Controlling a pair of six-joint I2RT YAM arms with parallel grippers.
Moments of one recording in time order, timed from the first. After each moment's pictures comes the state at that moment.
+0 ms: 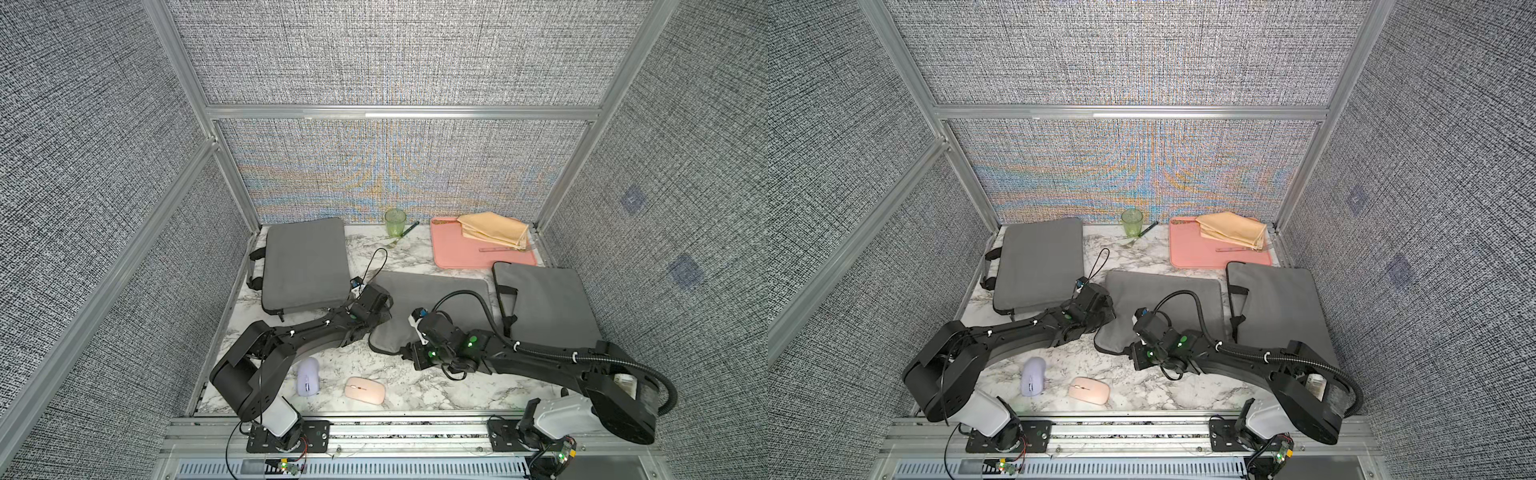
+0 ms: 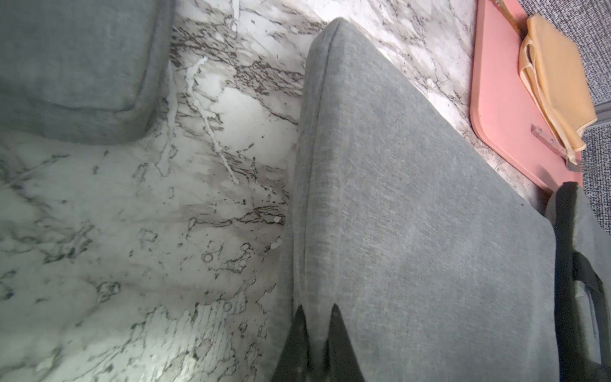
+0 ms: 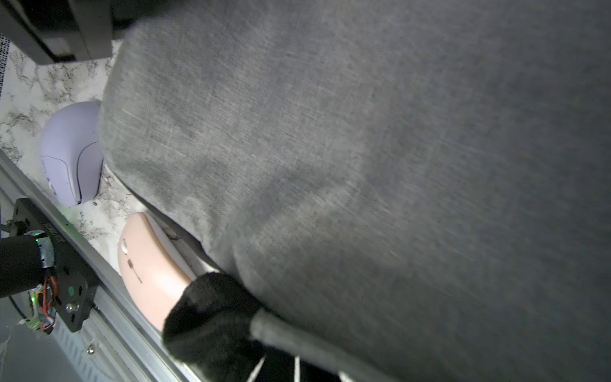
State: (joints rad) left arm -0.77 1.56 0.81 -0.10 -0.19 -1.03; right arm 0.97 1.41 0.75 -0.28 -0.06 0.63
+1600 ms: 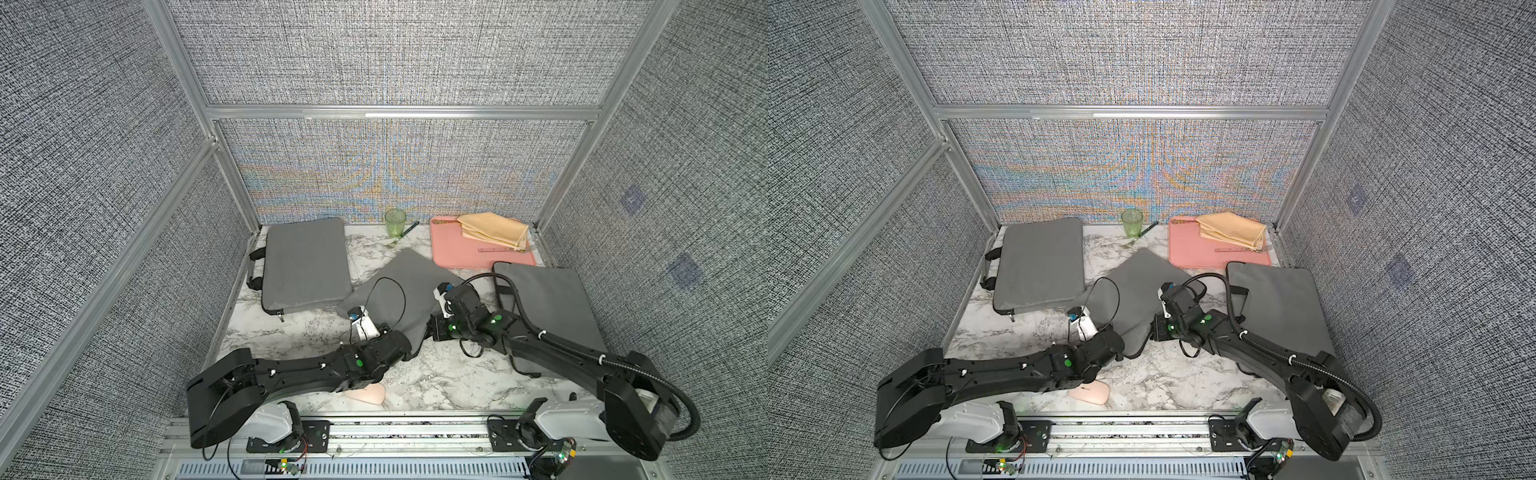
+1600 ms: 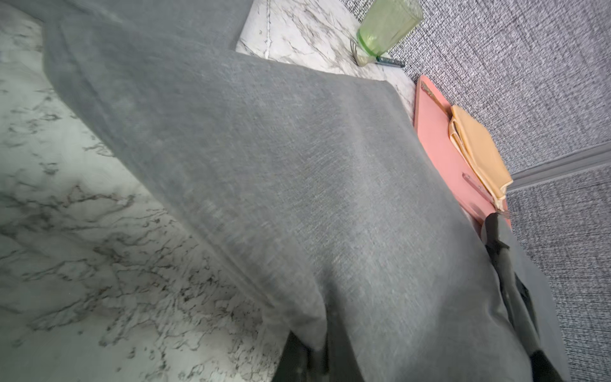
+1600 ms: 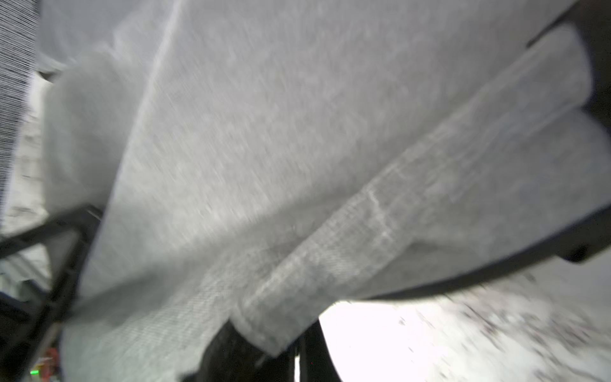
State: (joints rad) left arm -1.17 1.42 0.70 -0.12 -0.71 -1.38; right arm 0.71 1.29 0.75 -0.38 -0.05 0.53
